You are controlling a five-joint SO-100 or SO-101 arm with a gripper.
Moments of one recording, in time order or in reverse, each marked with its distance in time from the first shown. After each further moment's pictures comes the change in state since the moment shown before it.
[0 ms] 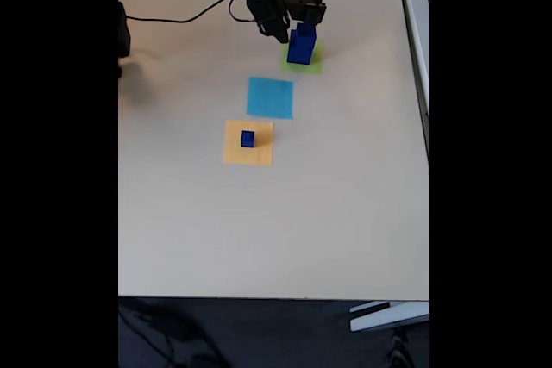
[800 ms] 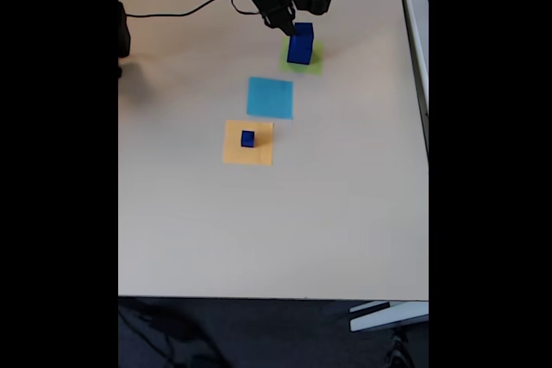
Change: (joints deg) arm 0.0 -0.9 -9.1 5.1 -1.2
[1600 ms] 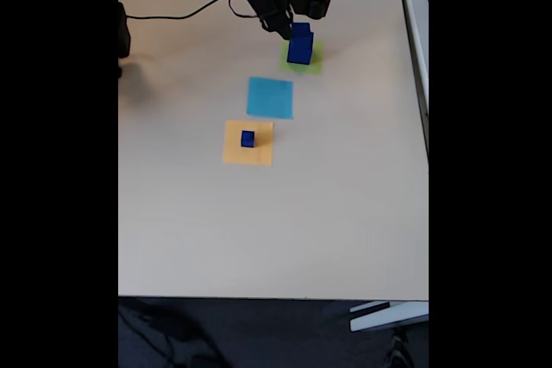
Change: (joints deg) arm 1.4 1.1 1.7 0.7 -1.9
